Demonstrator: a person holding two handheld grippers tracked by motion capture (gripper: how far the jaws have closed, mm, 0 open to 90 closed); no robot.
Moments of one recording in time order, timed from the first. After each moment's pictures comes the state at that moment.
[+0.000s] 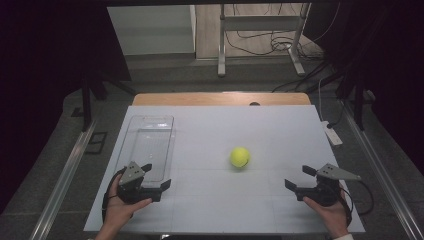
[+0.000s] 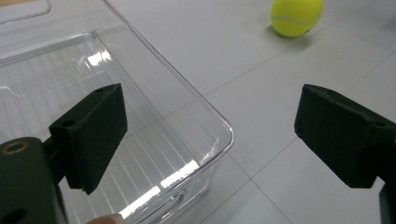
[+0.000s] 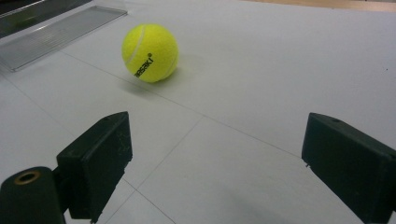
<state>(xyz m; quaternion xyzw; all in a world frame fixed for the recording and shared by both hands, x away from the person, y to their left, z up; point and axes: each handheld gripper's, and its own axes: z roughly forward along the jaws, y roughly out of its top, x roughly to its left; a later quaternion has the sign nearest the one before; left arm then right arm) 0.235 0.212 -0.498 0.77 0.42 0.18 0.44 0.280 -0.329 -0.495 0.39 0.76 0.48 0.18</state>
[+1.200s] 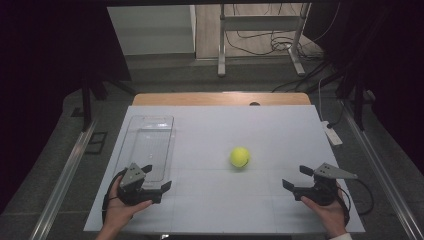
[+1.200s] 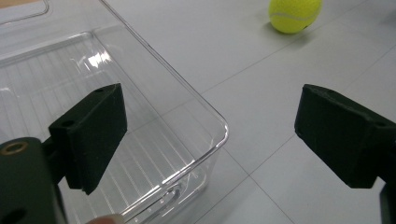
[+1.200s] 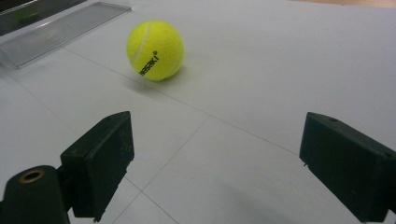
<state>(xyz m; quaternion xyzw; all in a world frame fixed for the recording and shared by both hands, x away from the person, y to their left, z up) 0.232 0.210 -0.499 0.77 0.42 0.19 0.44 0.282 -0.323 -0.495 0.39 0.77 0.48 0.17</state>
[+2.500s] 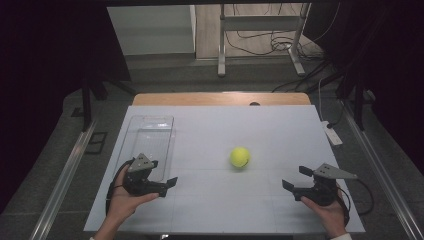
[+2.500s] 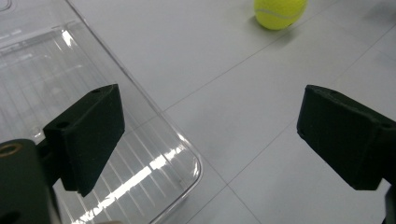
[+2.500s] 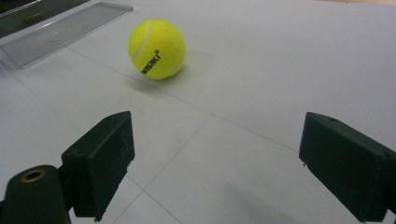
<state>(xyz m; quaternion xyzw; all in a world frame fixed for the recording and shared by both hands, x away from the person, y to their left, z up) 0.252 0.194 -0.471 0.80 0.42 0.14 0.41 0.282 -0.323 -0.497 0.39 0.77 0.48 0.17</state>
